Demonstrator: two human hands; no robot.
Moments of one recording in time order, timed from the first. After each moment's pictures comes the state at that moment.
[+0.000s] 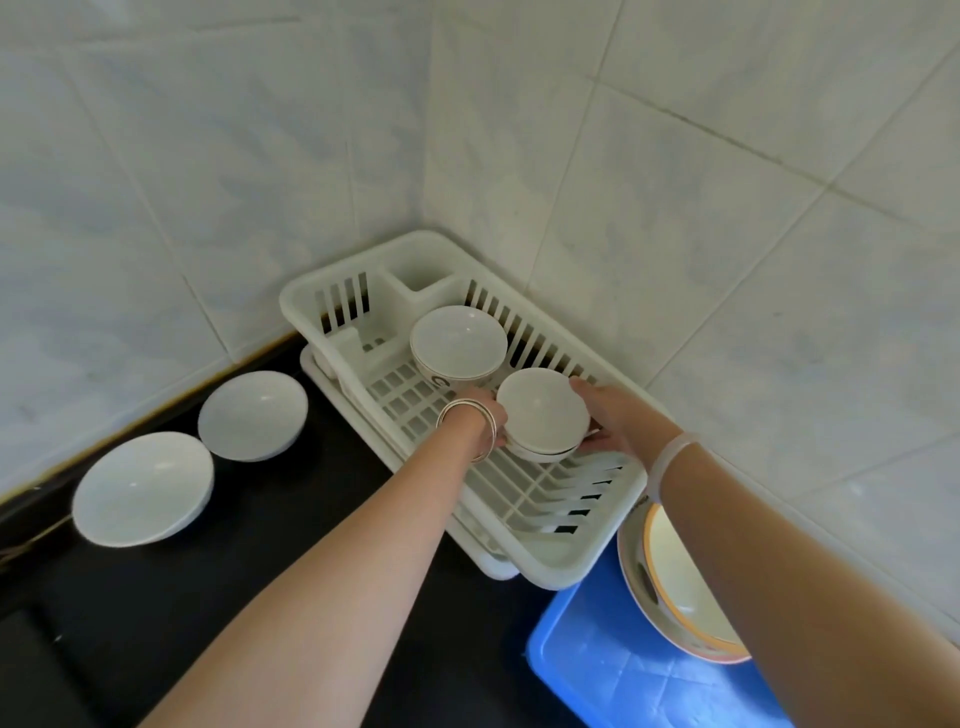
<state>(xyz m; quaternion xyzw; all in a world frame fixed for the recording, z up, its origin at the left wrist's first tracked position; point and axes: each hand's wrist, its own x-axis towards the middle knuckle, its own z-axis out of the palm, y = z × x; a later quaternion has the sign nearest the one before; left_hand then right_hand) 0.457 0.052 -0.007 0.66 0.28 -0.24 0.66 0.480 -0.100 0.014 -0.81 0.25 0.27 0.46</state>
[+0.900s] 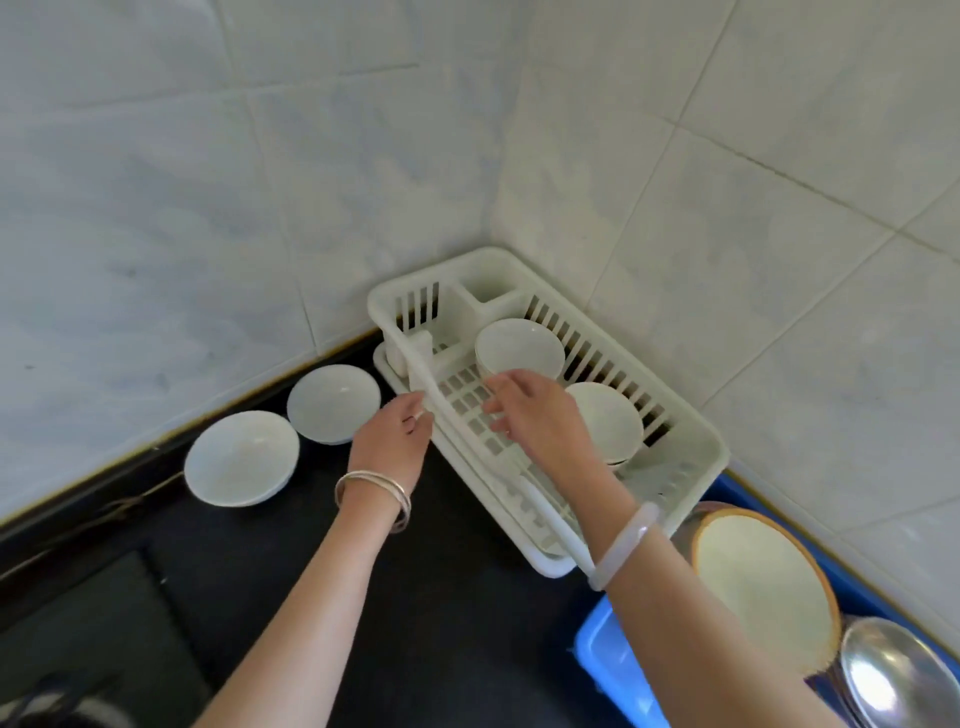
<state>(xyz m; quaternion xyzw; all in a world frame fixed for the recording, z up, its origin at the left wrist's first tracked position) 0.334 0.177 0.034 0.82 0.24 0.02 0.51 0.385 0.040 0.079 -0.87 -0.03 0.17 0.46</state>
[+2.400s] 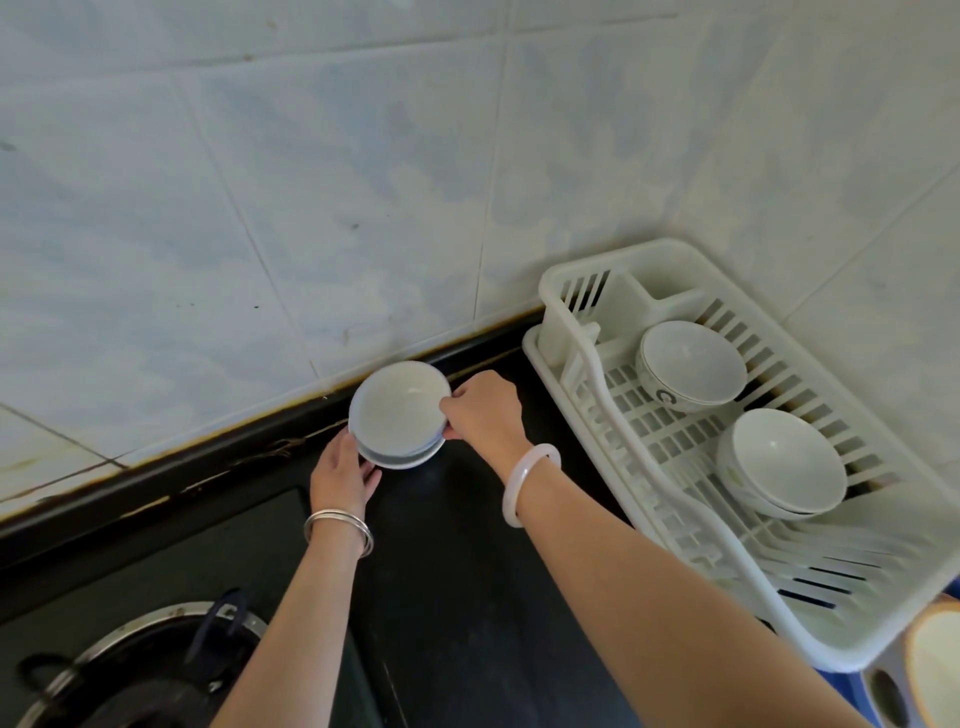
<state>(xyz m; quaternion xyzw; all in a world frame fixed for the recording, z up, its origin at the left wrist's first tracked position) 0.256 0.325 -0.066 0.41 0.52 0.21 0.72 0.371 0.239 -0.010 -0.88 -0.09 0.28 0.37</state>
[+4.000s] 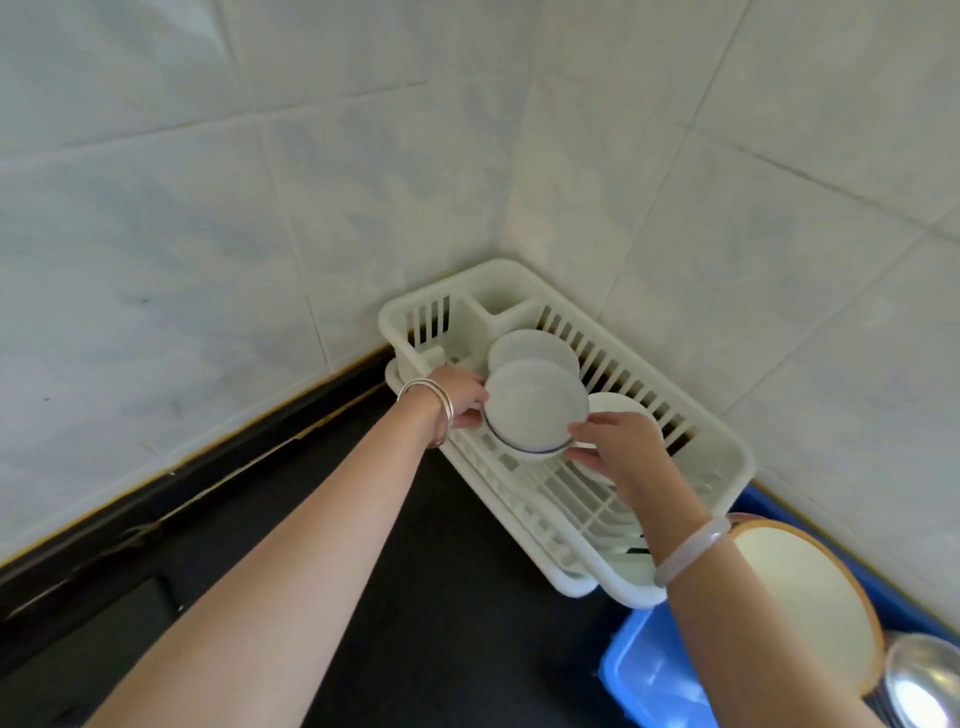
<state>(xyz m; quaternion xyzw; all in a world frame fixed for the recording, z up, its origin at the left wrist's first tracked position) 0.424 0.169 0.057 0.68 0.24 -0.20 0.67 0.417 -0.012 0.048 -0.75 0.22 0.18 0.60</state>
